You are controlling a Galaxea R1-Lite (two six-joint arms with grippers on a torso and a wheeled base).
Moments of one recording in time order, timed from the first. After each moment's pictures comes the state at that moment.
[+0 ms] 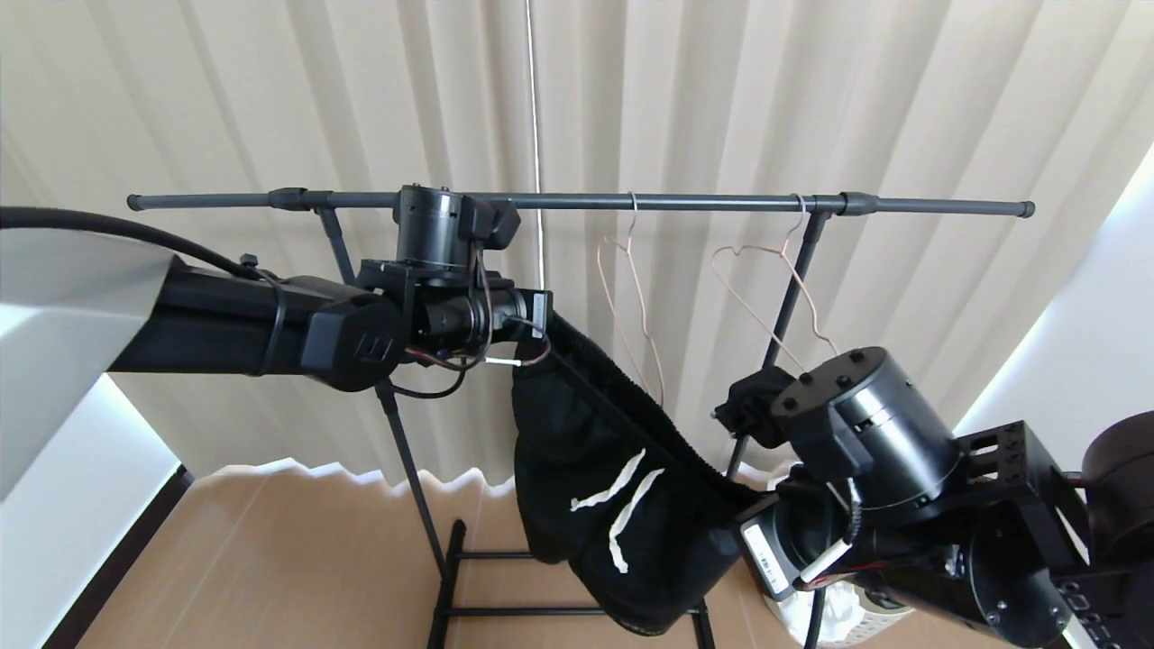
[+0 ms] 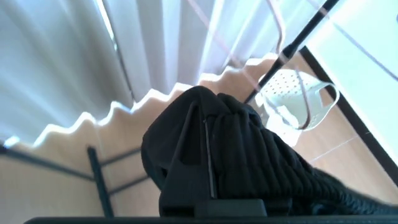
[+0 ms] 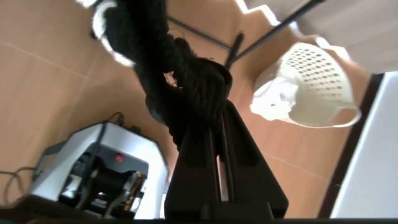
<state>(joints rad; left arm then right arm) -0.48 2.06 -1.47 -0.21 0.01 -0.10 0.87 1.67 -0.96 0.21 -0.45 0.29</state>
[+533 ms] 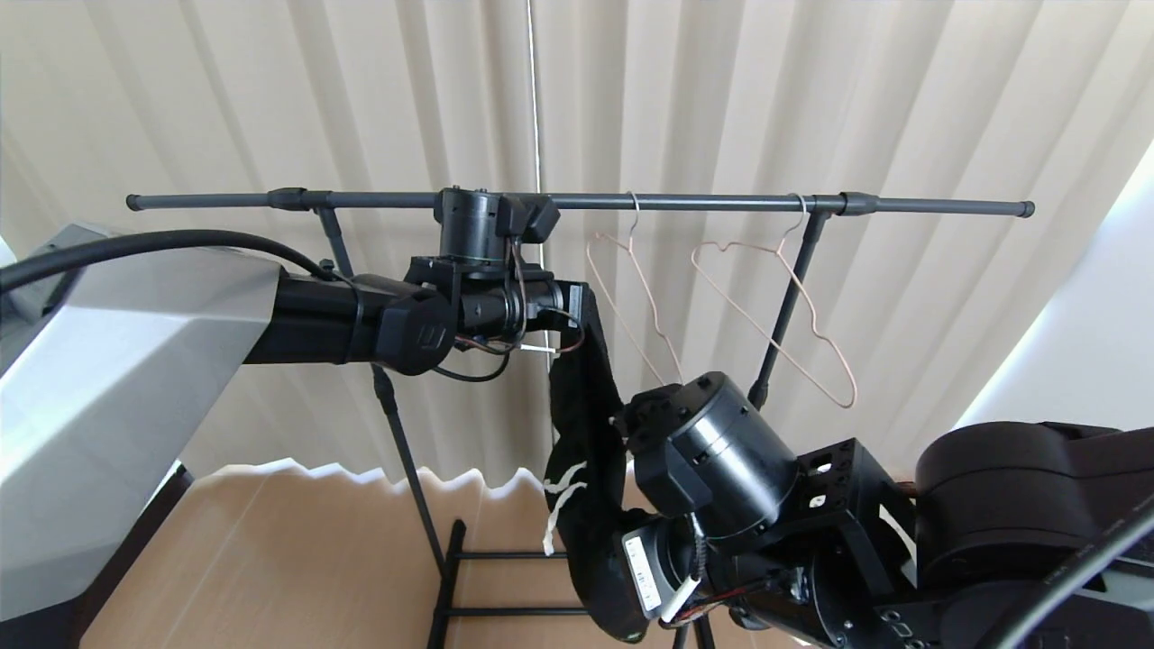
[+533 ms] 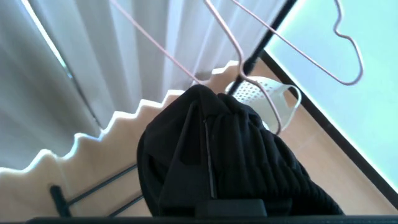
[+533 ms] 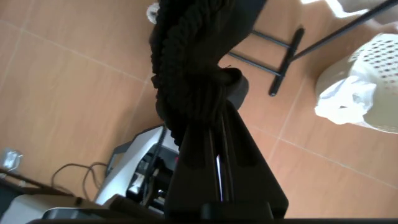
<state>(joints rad) -0.49 2.20 -1.67 -0.21 -0.17 -0.09 0.99 1.84 -1.13 0.20 -0.38 0.51</state>
